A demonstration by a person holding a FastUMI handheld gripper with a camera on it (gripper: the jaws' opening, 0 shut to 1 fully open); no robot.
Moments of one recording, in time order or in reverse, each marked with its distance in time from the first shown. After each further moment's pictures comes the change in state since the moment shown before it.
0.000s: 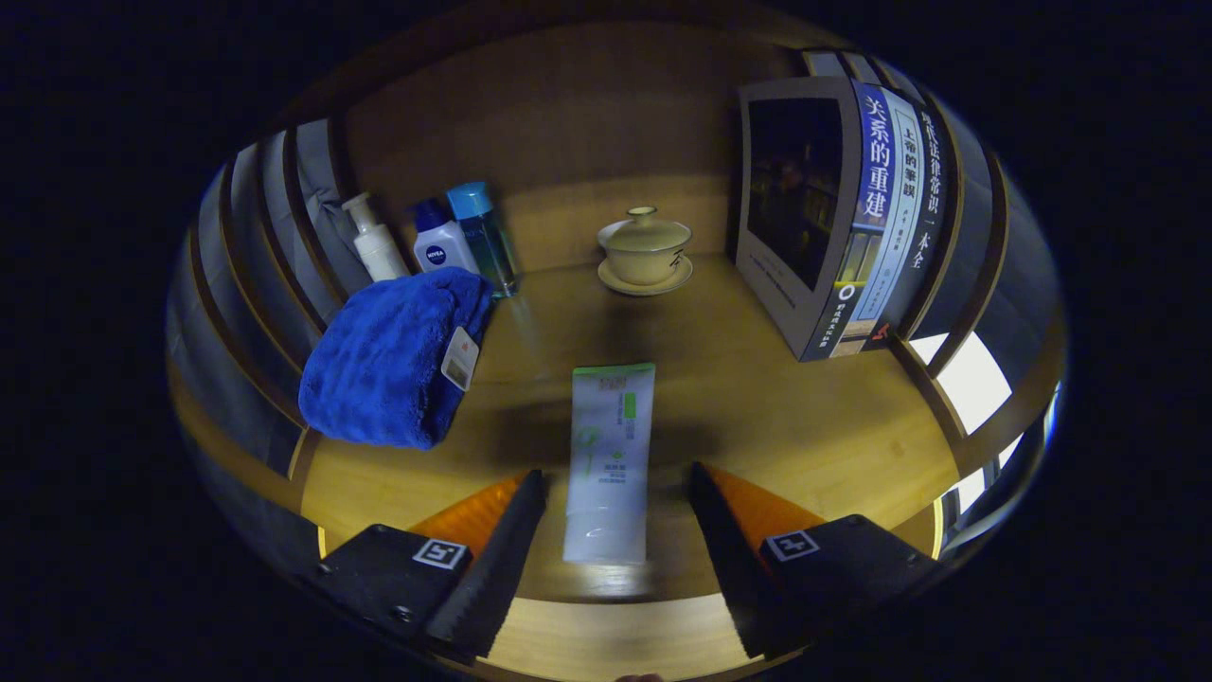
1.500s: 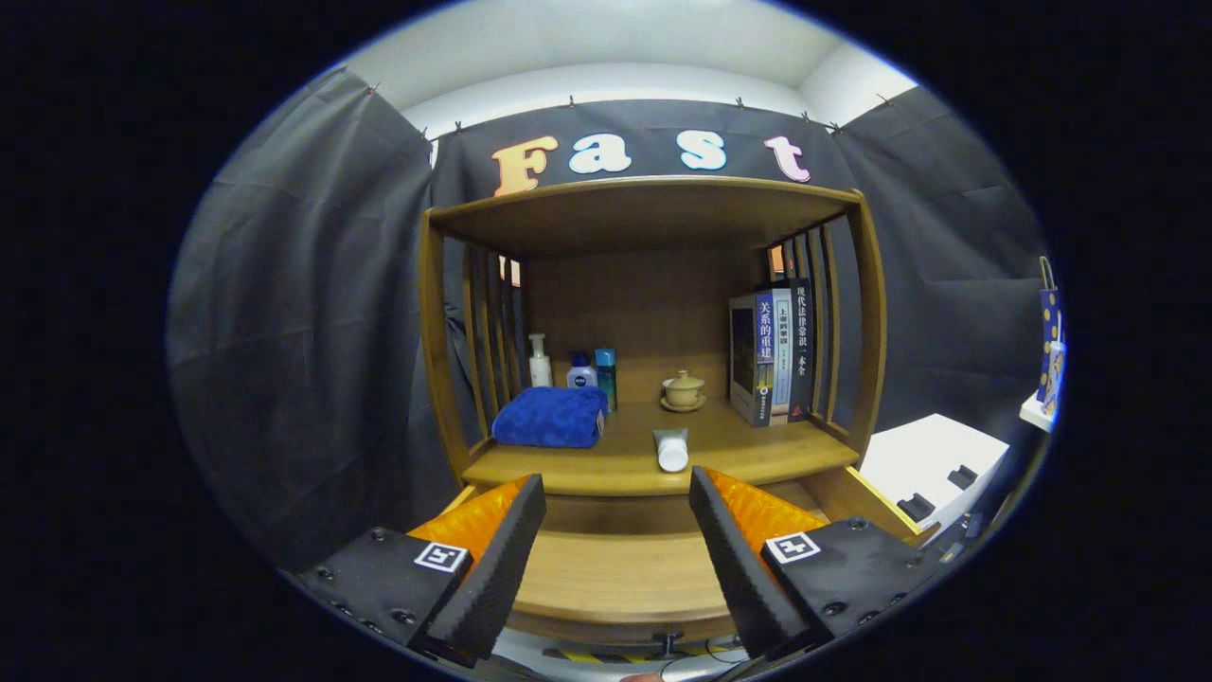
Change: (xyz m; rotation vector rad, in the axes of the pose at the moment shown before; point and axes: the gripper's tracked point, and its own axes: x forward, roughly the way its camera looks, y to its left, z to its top) arm -0.256 0.059 -0.121 -0.112 -0.643 0.123
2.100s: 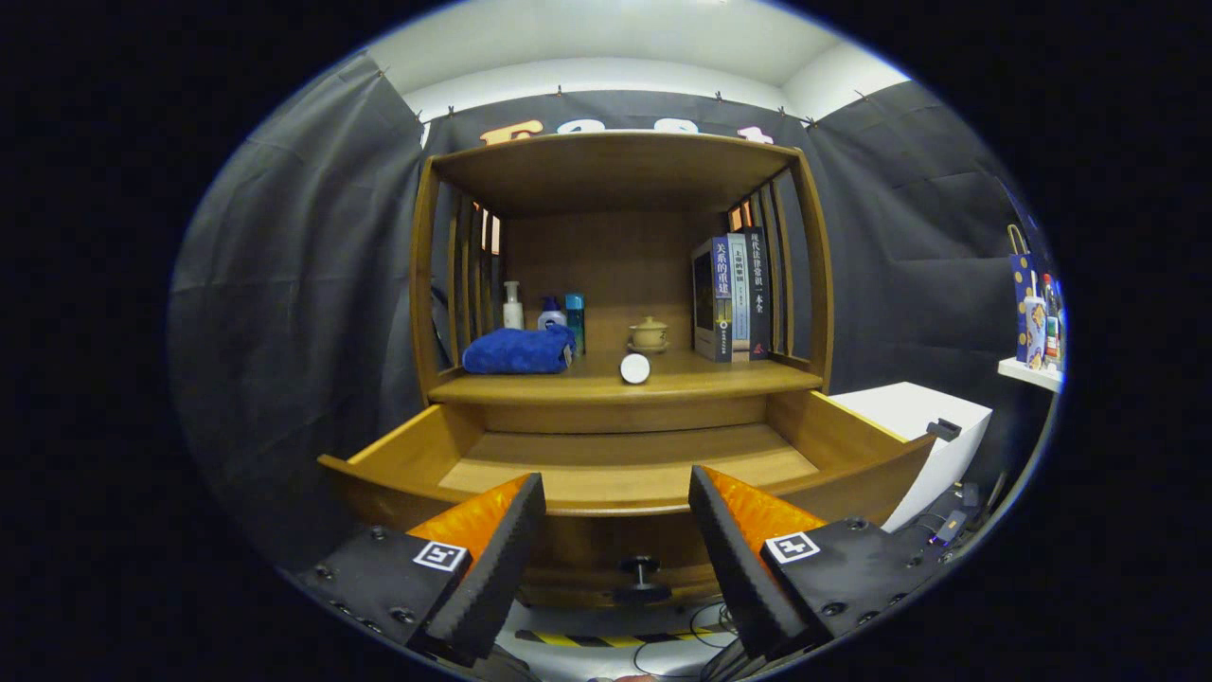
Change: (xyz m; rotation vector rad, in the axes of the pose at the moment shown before) arm -0.025 -0.035 -0.117 -0.019 0.026 -0.091
